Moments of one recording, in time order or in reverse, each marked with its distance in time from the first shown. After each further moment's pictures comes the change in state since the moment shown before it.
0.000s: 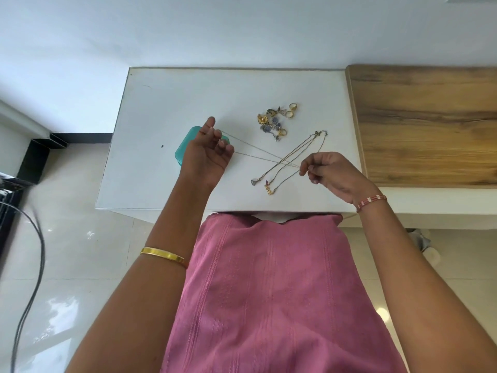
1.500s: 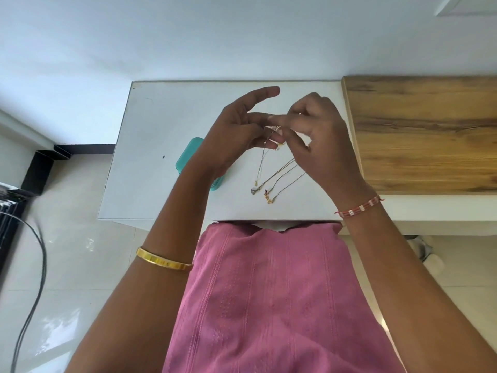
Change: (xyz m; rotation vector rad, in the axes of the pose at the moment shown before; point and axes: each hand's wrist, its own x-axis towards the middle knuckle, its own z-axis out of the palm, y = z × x) left_hand -0.035 0.018 0.067 0.933 -0.616 0.202; right_hand -0.031 -0.095 0.039 -0.705 0.556 -0.908
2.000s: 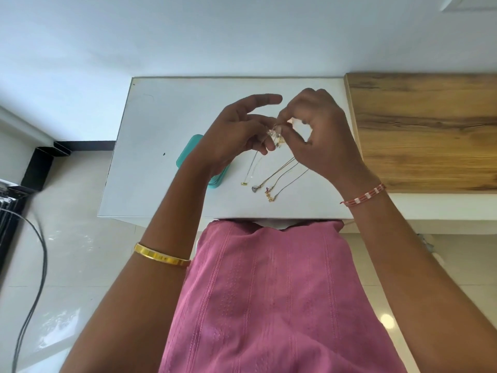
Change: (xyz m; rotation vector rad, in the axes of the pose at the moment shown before) left_hand 0.002 -0.007 -0.010 0.006 -0.040 -0.052; right_hand 0.007 0.005 0.002 0.075 -0.106 0.012
